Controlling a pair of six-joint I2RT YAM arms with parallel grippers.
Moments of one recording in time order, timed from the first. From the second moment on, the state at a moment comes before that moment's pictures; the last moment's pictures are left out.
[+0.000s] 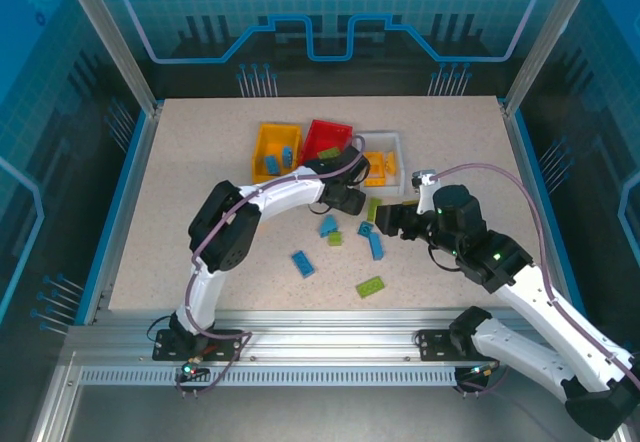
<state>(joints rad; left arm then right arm) -0.72 2.13 1.63 -0.65 -0.08 -0.34 0.61 0.79 0.83 -0.56 -0.03 0.49</state>
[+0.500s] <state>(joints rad) -0.72 2.16 1.62 -0.63 -0.05 -0.35 0.61 0.79 0.82 -0.56 -0.03 0.51</state>
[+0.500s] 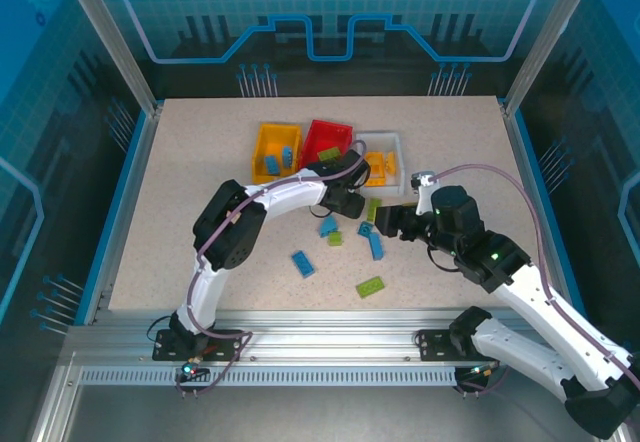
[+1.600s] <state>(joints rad) -0.50 2.20 1.98 -0.80 -0.16 -0.38 0.65 1.00 0.92 -0.46 -0.03 0.49</state>
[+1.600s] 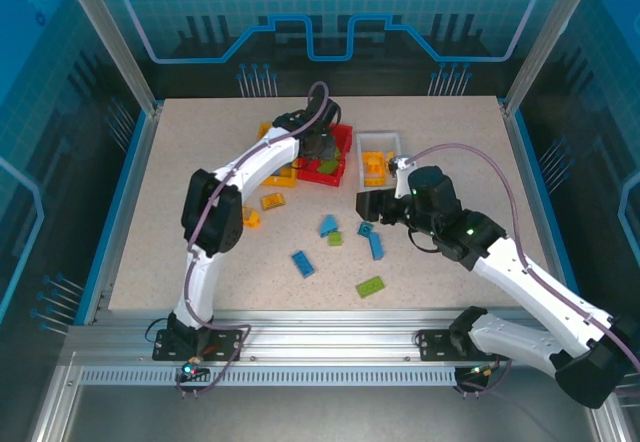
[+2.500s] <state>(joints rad) -0.53 1.23 1.32 -0.74 -0.22 -0.61 0.92 1.67 1.33 -0.51 0.07 0.28</state>
